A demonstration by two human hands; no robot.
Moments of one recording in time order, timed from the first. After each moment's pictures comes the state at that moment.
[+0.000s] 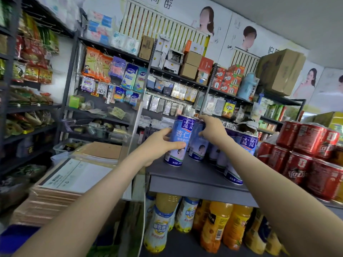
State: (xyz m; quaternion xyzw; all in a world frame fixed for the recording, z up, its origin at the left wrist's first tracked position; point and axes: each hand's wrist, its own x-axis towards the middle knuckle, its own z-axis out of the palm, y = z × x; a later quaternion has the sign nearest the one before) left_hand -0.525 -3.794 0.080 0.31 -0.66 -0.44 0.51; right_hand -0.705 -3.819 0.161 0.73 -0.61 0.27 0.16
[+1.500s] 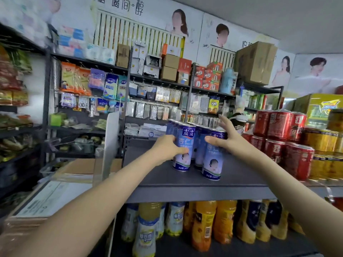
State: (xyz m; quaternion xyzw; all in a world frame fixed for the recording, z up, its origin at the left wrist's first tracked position) left_hand -0.611 -3.801 0.110 0.43 -0.73 -0.33 0.42; right_hand -0.803 -3.722 0.151 0.70 -0.54 0.45 -0.13
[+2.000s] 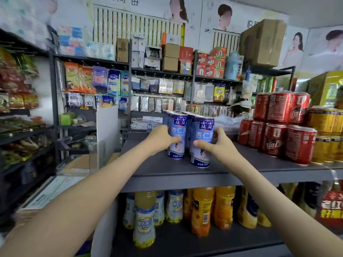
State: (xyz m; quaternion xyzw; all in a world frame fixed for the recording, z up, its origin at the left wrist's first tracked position) left_hand -0.624 -3.800 0.113 0.47 -0.74 -0.26 0.41; right_hand -0.809 -3.738 0.096 0.63 -0.51 0.55 -0.20
